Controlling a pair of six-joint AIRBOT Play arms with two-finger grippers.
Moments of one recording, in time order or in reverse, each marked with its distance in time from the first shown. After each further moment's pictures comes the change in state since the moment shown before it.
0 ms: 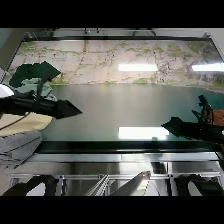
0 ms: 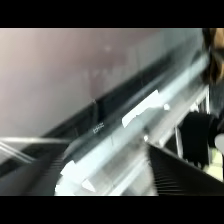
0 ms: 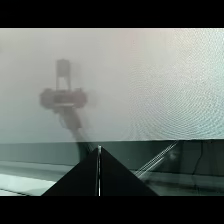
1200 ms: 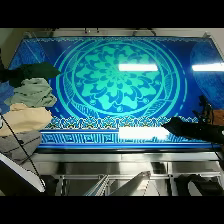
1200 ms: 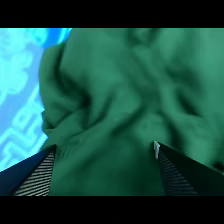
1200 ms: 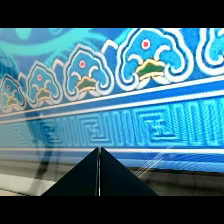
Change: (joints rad) left arm 0.369 -1.014 1.112 0.774 0.565 -0.141; right arm 0.000 0.000 0.000 0.000 0.000 0.000
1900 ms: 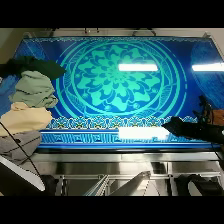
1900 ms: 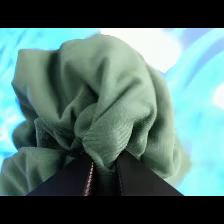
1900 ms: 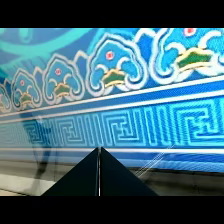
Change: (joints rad) left arm 0.085 0.029 -0.002 -0.748 -0.013 0.203; right arm 0.000 0.000 0.000 0.000 0.000 0.000
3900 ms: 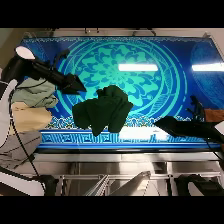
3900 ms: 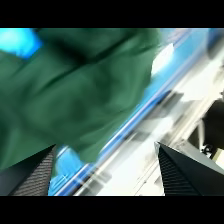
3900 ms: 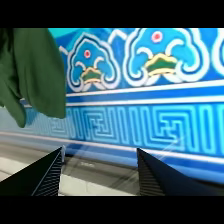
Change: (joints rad) left arm -0.516 0.368 -0.491 0.102 -0.755 -0.106; right arm 0.039 -0.161 0.000 0.153 -0.042 -0.190
